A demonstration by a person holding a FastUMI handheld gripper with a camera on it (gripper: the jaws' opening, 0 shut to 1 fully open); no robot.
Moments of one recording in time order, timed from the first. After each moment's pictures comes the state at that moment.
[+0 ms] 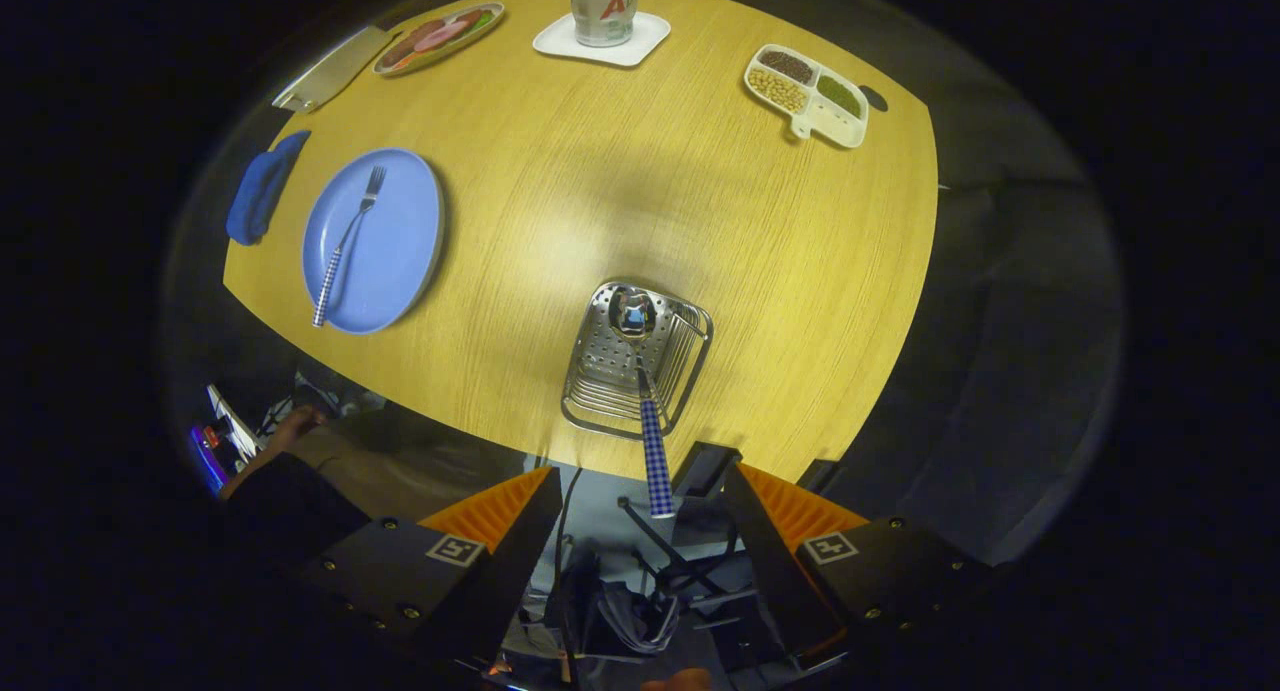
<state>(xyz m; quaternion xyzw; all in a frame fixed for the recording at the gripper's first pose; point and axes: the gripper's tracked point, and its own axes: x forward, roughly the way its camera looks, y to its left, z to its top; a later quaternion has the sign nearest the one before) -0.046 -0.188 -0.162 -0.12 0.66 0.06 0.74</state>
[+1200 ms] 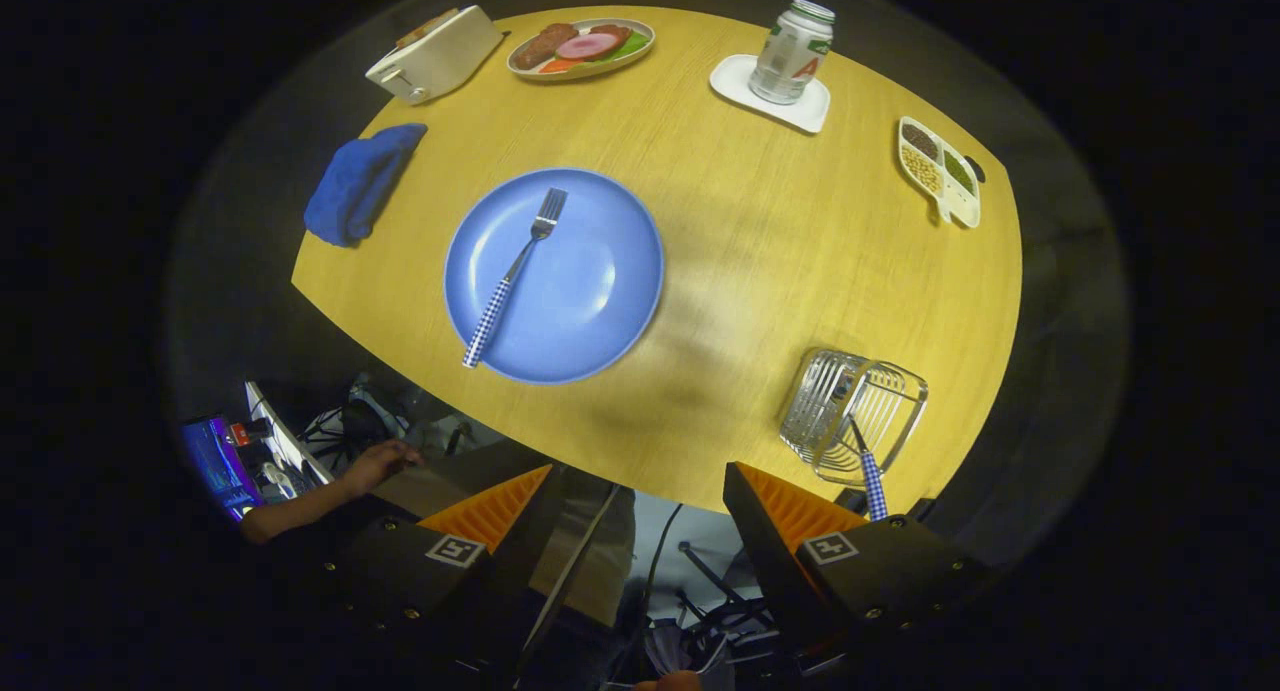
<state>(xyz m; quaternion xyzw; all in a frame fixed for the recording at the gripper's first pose) -0.052 -0.017 -0.181 -0.10 0.63 0.16 0.76</state>
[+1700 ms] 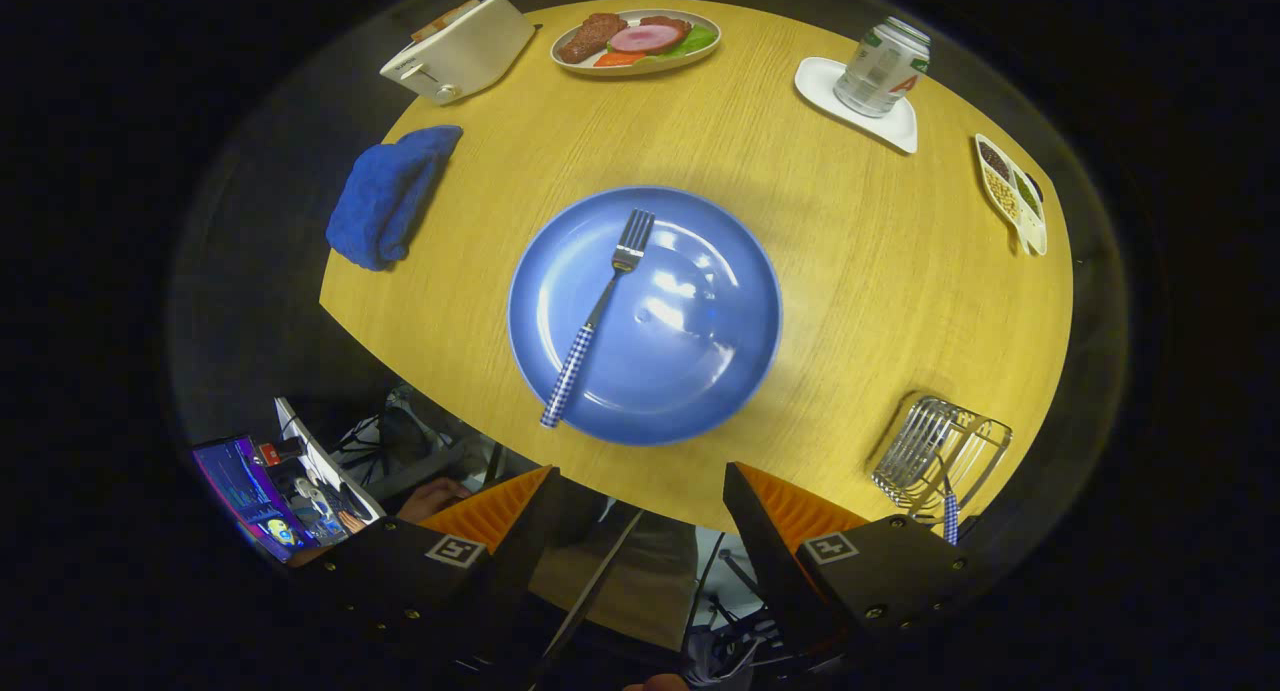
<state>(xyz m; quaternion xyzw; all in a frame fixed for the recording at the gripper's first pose) -0.029 0.066 -0.201 -0.06 0.63 0.19 0.75</state>
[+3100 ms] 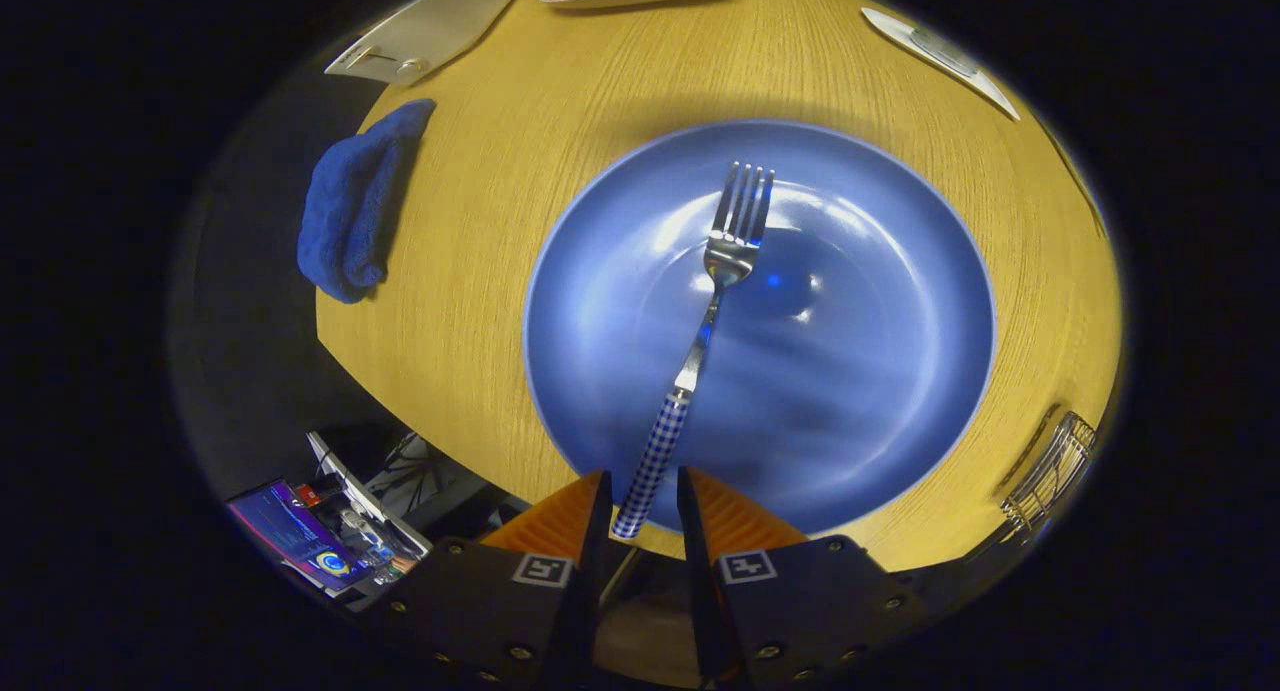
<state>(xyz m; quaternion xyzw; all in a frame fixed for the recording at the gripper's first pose) -0.002 0.141 -0.277 0.03 0.67 0.19 0.71</state>
